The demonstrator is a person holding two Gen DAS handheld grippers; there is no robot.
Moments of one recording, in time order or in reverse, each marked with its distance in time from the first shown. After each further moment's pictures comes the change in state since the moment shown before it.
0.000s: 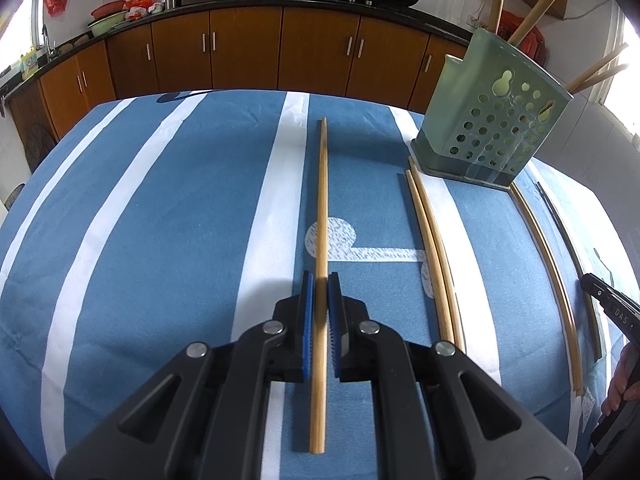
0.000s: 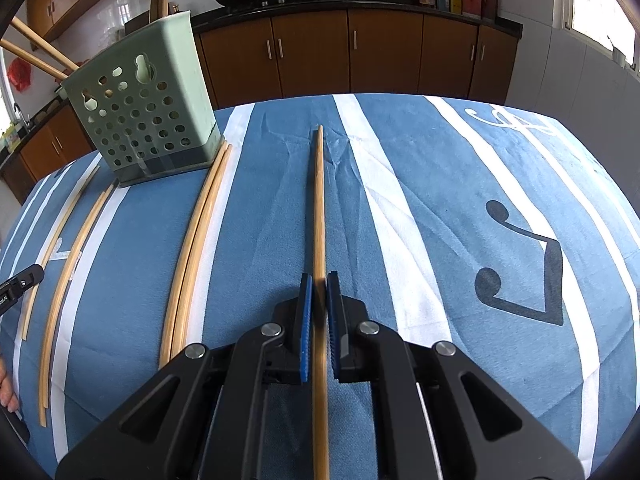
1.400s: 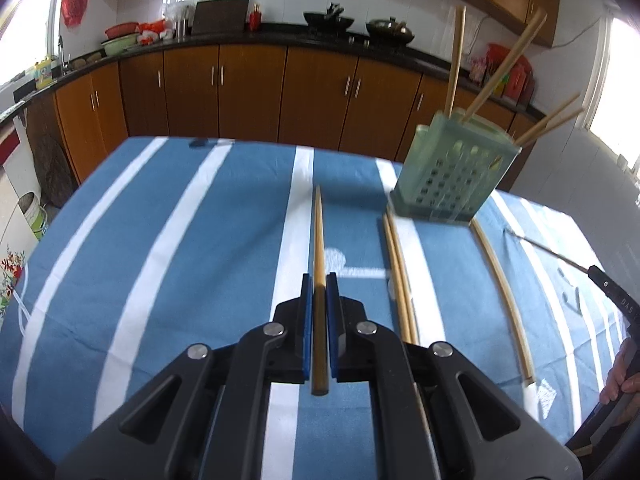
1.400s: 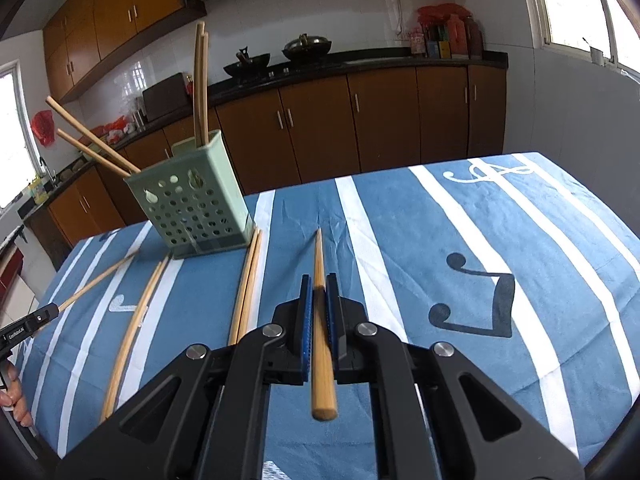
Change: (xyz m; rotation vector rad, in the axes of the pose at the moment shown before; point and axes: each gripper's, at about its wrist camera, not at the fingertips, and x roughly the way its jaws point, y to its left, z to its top) left arm -0.096 0.009 0.001 -0.025 -0.145 -0.026; right arm -0.097 -0.019 0.006 0.082 -0.274 0.093
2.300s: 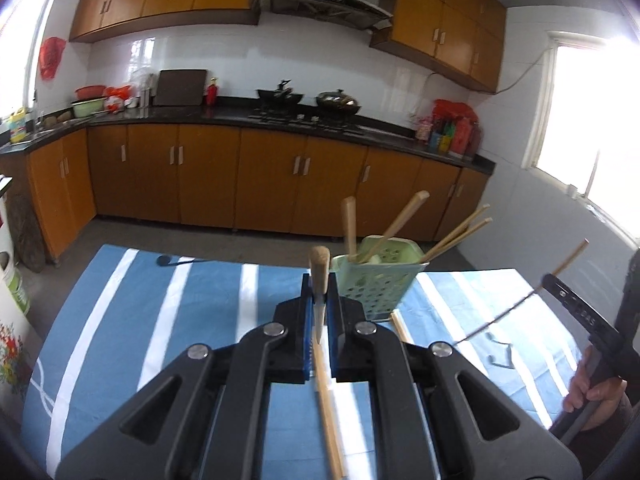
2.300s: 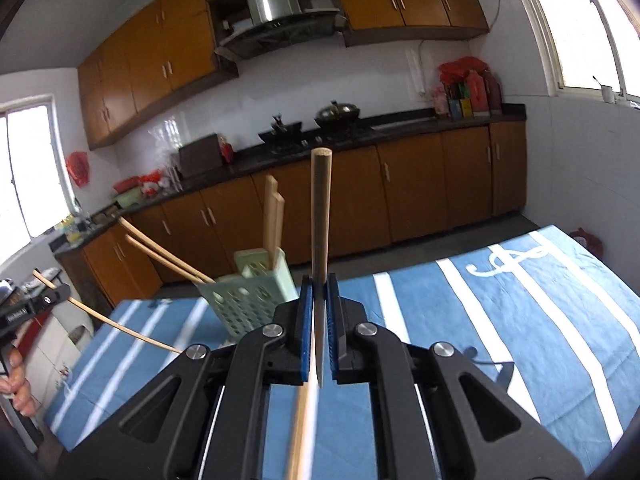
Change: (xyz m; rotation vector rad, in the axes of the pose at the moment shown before) left arm -0.095 -0.043 0.086 0.081 -0.228 -0.174; right arm -0.065 0.032 0.078 -0.005 -0.216 0.154
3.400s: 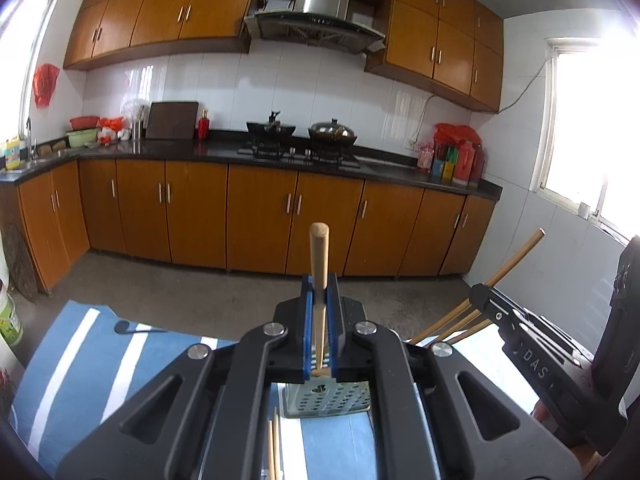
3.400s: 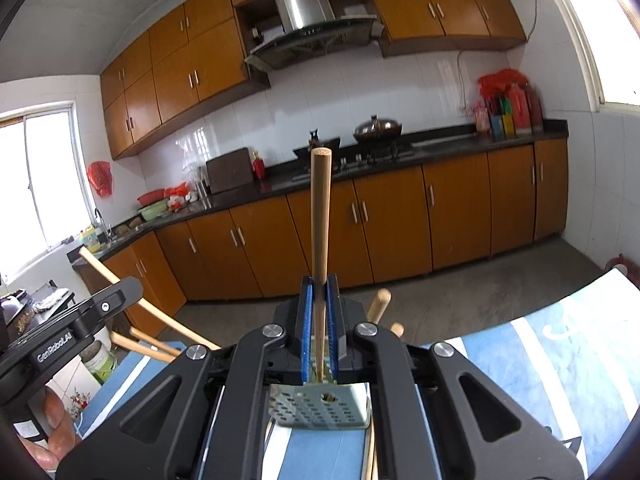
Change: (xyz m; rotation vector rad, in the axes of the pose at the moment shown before) left arm 0.105 -0.065 0.067 0.009 -0.095 0.044; right arm 0.107 0.047 0.044 -0.036 0.007 0.072
